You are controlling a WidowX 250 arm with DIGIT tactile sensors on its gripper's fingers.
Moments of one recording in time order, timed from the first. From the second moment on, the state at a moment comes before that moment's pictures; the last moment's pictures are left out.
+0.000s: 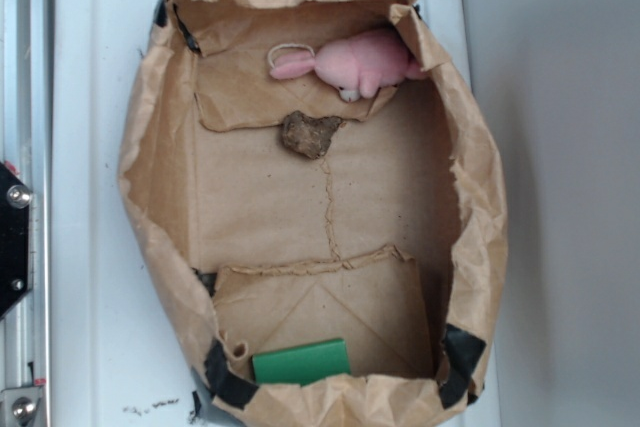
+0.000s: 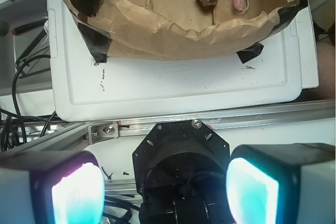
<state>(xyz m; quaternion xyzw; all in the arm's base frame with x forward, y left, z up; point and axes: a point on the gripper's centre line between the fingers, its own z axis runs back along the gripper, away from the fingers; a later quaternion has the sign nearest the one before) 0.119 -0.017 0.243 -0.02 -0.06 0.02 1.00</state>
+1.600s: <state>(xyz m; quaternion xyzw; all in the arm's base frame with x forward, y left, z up) 0.261 0.037 0.137 -0.01 -0.11 0.13 0.99</state>
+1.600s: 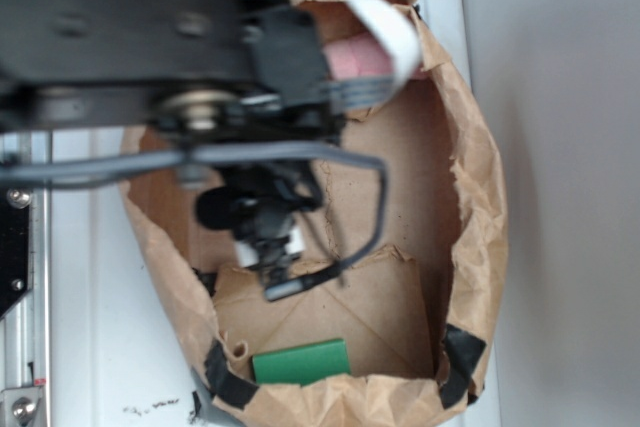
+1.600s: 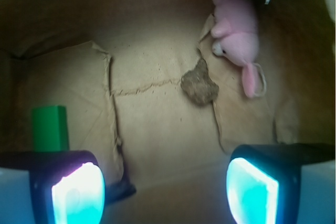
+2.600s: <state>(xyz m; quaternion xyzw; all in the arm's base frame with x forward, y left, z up) 0.261 0.037 0.136 -0.02 -0.11 0.13 0.99</state>
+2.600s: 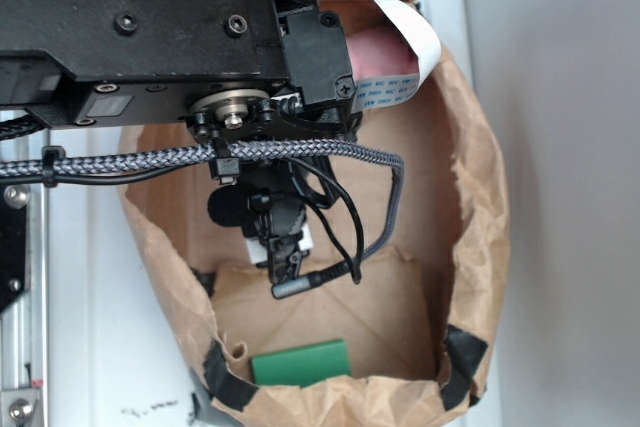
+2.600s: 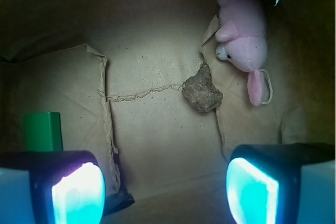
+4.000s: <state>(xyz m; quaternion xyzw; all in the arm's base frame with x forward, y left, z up) 0.244 0.053 0.103 -0.02 -0.16 0.14 0.98</state>
